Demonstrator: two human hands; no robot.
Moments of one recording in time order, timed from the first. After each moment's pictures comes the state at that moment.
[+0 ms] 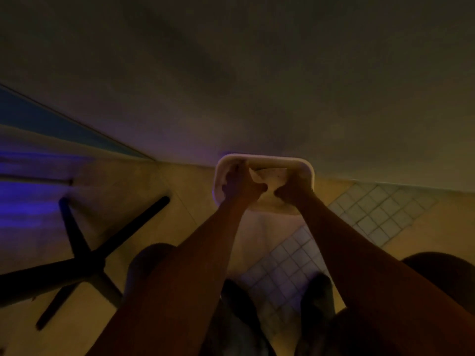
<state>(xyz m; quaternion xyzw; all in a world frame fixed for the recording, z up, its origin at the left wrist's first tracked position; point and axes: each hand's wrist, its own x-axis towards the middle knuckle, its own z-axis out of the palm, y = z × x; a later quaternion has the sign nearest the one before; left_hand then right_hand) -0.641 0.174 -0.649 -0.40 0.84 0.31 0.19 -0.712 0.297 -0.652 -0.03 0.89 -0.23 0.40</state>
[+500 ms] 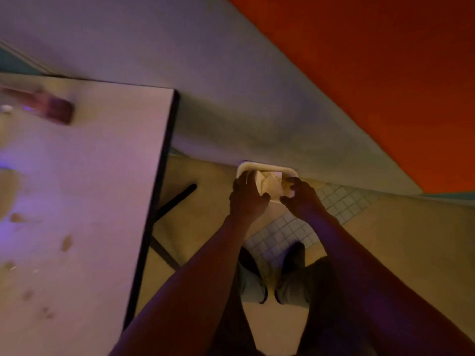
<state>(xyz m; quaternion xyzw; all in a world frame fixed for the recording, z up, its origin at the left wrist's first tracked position) -0.576 0.206 -0.350 -0.37 0.85 0.34 0.17 -0.663 0.339 -0.334 -0.12 0.88 -0.22 0.41</state>
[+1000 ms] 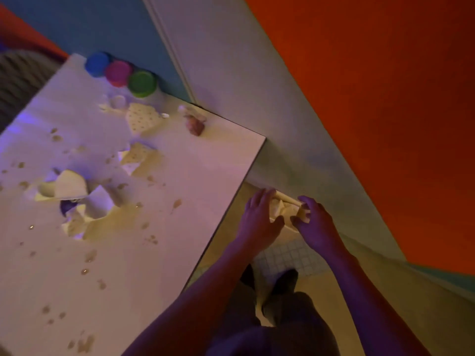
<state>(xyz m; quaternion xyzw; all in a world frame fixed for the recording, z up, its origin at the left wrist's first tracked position) -0.482 0.198 -0.096 -0.38 0.83 0.41 0.01 -0.604 0.312 -0.101 -0.23 0.87 -0.28 0.34</state>
